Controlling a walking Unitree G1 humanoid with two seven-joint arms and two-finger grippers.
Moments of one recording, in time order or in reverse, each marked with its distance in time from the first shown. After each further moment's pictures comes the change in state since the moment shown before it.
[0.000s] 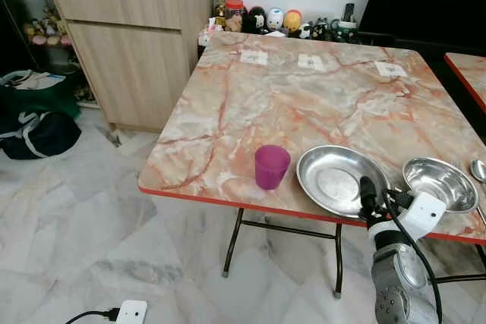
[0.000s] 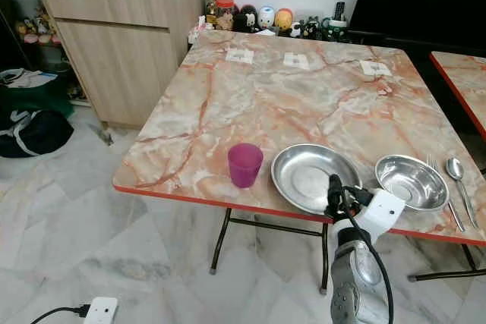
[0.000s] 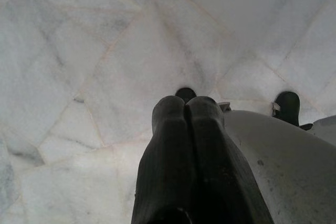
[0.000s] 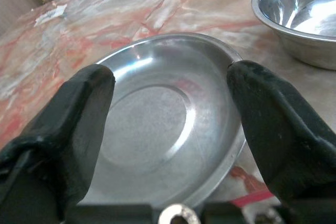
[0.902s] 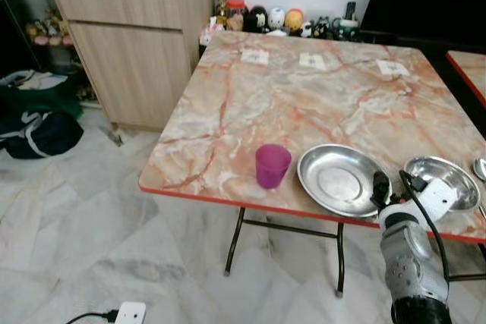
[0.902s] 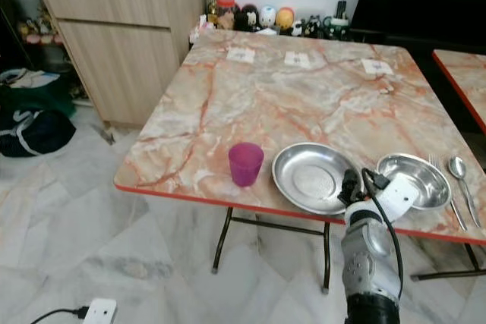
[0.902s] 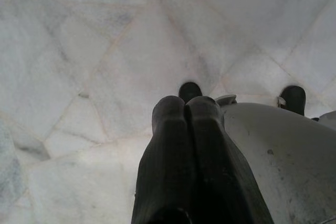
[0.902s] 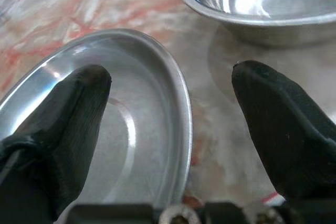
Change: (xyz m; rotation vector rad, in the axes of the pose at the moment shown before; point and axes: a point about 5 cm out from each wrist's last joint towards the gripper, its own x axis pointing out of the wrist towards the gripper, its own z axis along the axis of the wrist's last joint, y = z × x) left arm -0.001 0.002 -0.003 0.010 0.012 0.004; right arm 0.033 -0.021 0.011 0.139 0.107 -0.224
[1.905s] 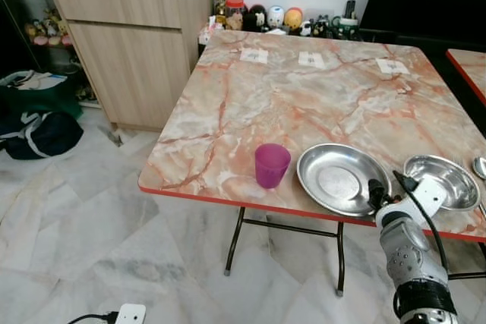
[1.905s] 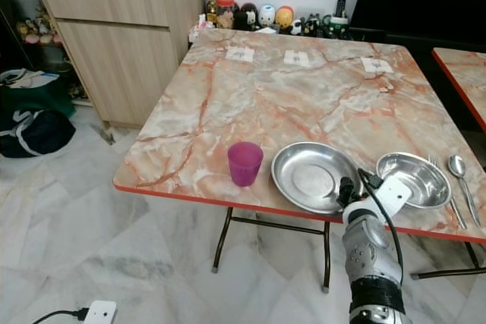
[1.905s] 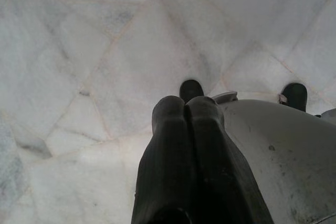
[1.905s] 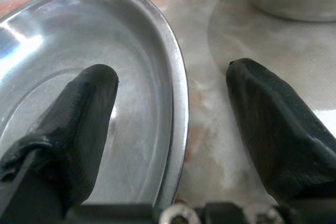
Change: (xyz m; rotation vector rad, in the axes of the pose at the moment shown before) left arm 0.000 0.000 -0.001 0.004 0.006 0.000; right arm 0.016 -0.003 -0.007 -0.093 0.119 -0.004
